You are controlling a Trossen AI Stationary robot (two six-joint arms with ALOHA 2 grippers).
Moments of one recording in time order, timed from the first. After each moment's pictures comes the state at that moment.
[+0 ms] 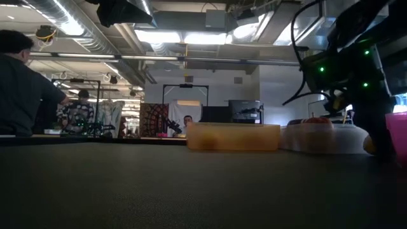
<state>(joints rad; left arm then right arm) -0.38 1.05 0.74 -0.08 -0.66 -0.30 -0.22 1.37 0.64 -1.13 0.23 0.59</state>
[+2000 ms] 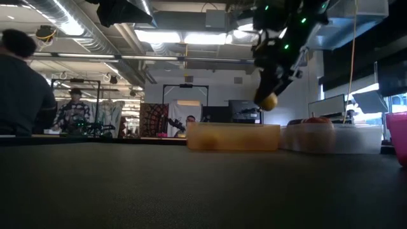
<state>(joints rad) -0.38 1.05 0.74 -0.09 -0.66 -0.31 -0.26 1.45 1.06 -0.64 0.35 0.33</state>
